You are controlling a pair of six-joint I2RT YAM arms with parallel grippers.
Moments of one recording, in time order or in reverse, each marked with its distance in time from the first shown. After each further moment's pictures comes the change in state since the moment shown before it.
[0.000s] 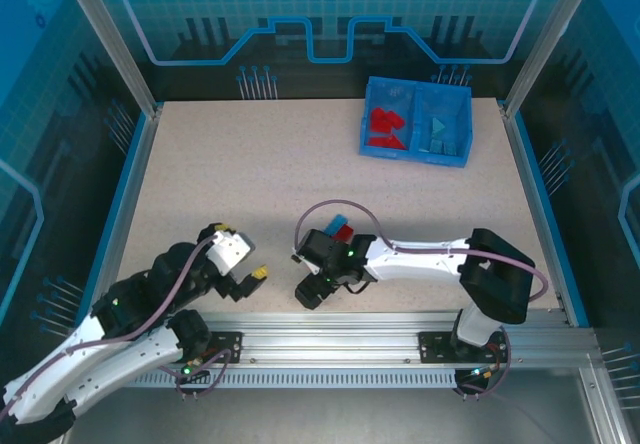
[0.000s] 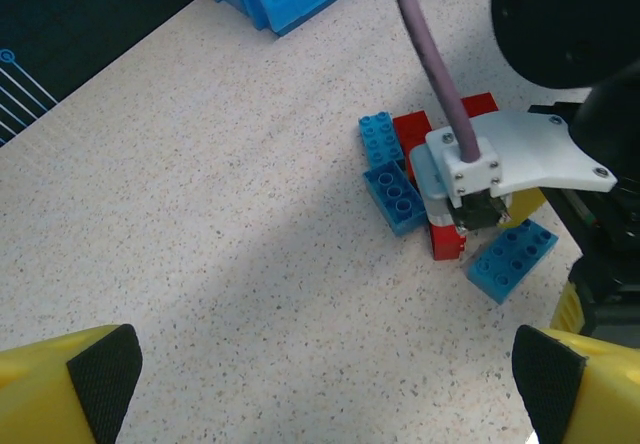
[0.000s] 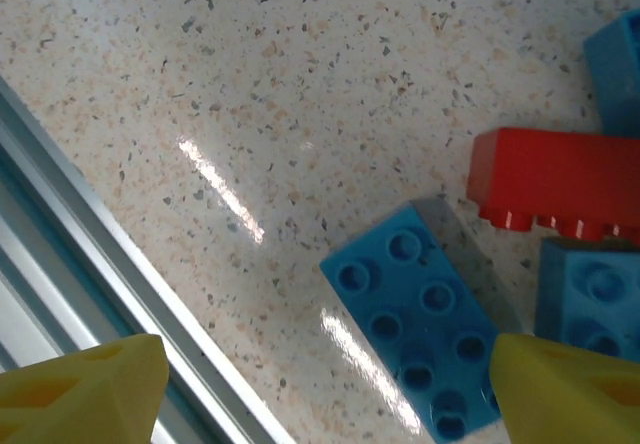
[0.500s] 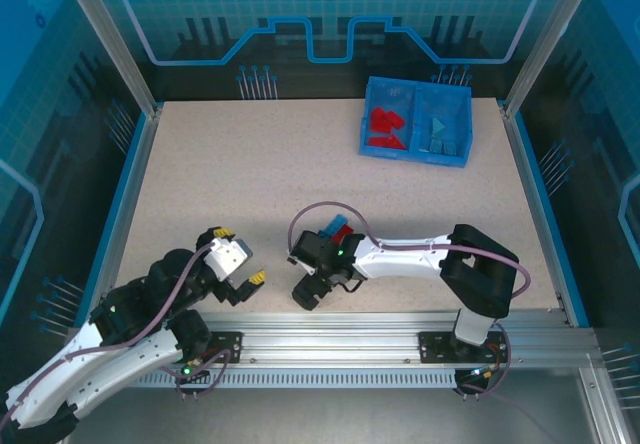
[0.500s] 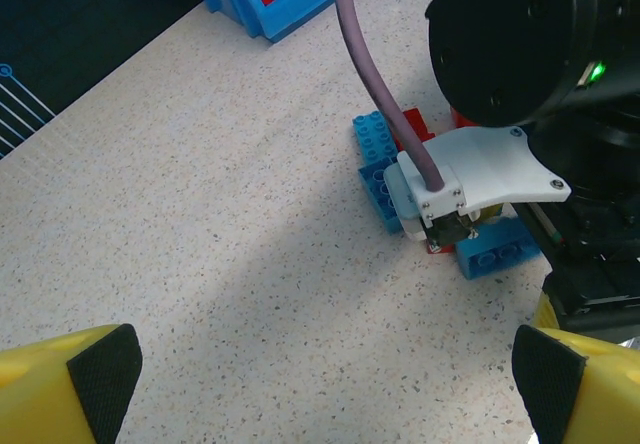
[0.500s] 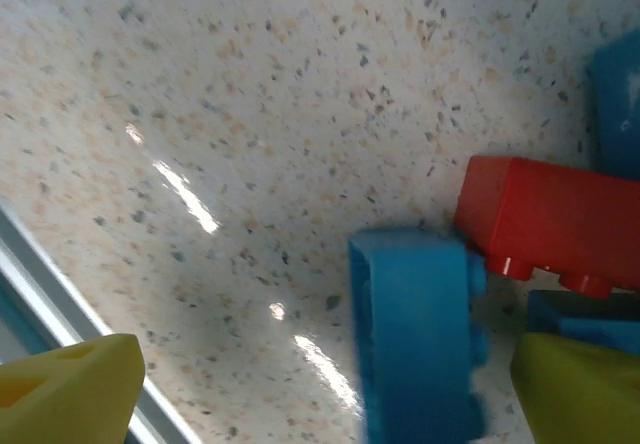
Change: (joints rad) left arm 0.002 -0.048 -0.034 0.005 0.015 0.030; right arm 0.001 0.076 0.037 -0.011 0.059 -0.068
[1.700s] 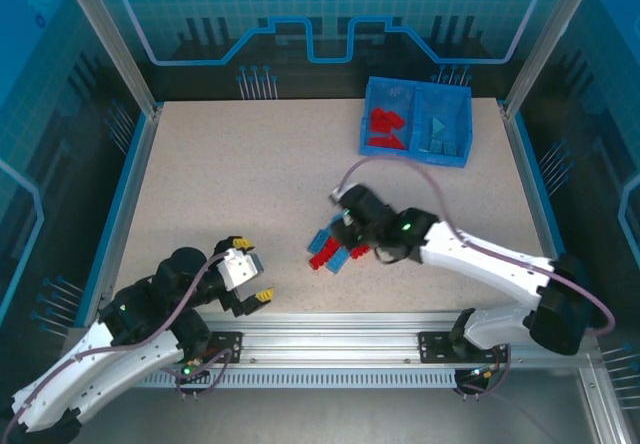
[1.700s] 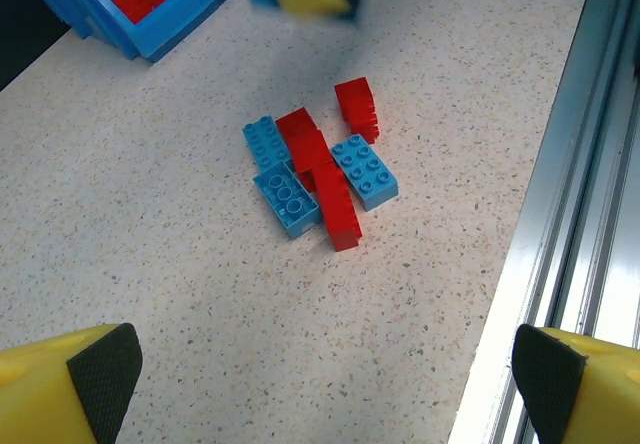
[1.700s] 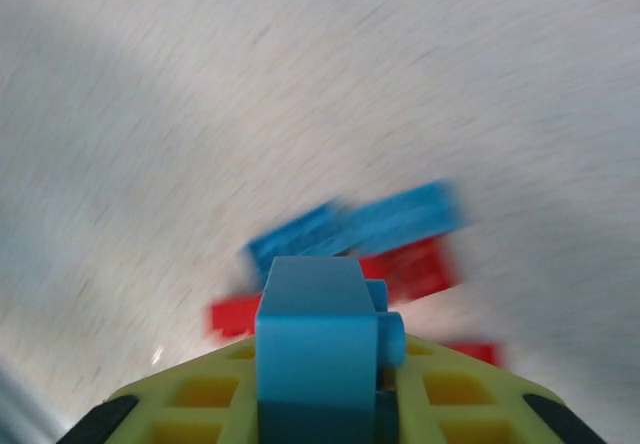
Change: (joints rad) left arm 0.060 0.009 -0.056 0.037 0.277 0.122; right arm -0.277 -0.439 -0.019 -0.025 0.187 0.075
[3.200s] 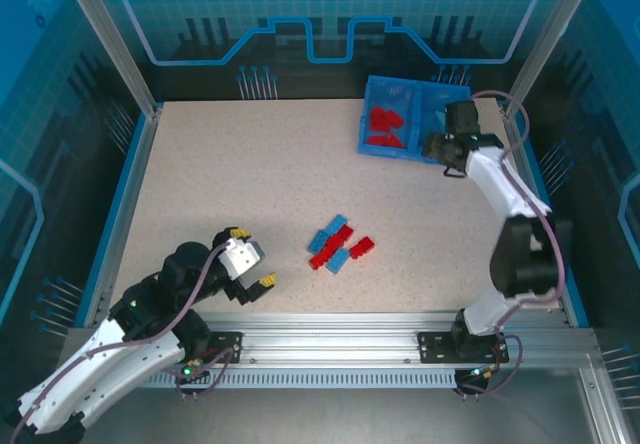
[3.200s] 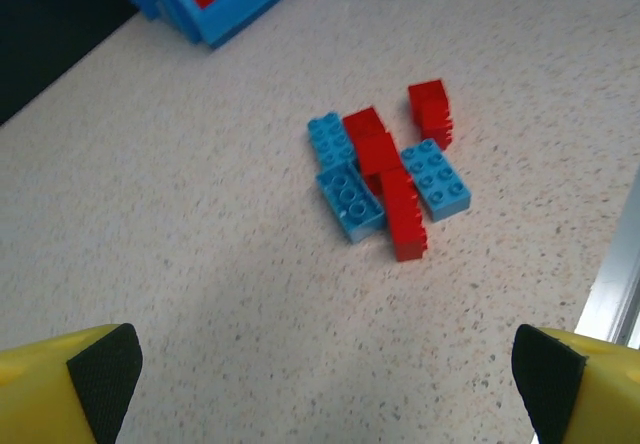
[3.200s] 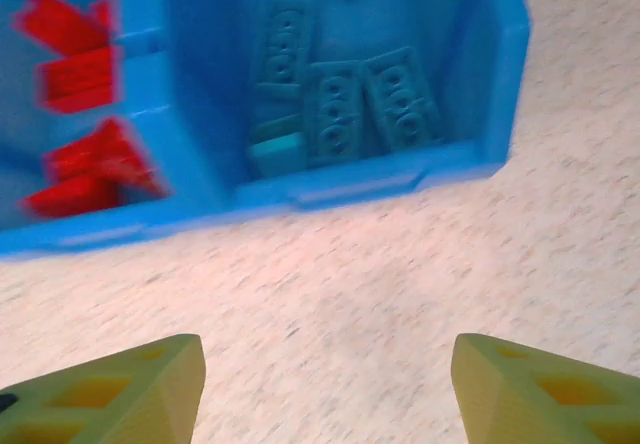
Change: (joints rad) left arm 0.064 0.061 -0.029 0.103 -0.088 -0.035; right arm -0.785 0.282 0.259 -0.043 -0.089 0.092
